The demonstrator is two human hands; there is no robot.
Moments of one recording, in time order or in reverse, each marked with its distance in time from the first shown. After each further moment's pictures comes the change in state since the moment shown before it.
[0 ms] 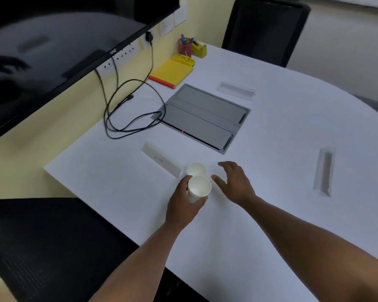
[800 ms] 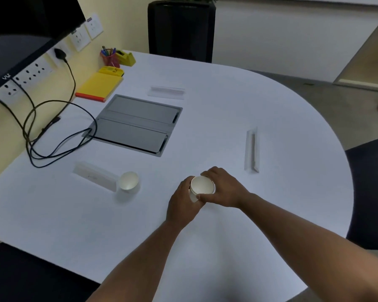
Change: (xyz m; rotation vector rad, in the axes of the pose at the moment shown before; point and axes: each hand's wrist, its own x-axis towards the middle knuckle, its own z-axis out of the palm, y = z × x) left_hand -0.021 0.126 0.148 0.038 -0.270 0.175; right_hand -0.086 0.131 -0.117 0.051 -0.131 -0.007
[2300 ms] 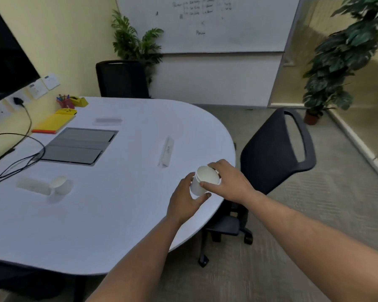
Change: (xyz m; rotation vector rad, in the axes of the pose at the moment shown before) left_hand -0.172 0.268 0.229 -0.085 -0.085 0.190; right_hand -0.366 0.143 -0.174 -0.013 0.388 0.138
